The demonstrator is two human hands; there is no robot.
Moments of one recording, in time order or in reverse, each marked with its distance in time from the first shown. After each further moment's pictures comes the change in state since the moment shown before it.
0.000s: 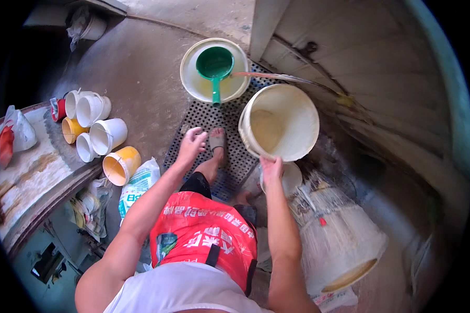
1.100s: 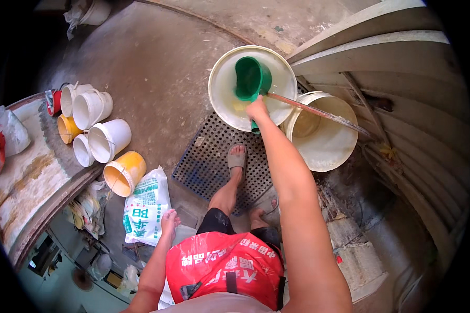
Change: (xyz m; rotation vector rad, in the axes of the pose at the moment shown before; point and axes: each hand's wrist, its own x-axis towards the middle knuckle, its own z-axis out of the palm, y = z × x) left_hand -0.078 -0.235 -0.214 -0.249 0.507 -0.628; right_hand 0.255 0.146 0.330 -1.877 -0.124 -0.078
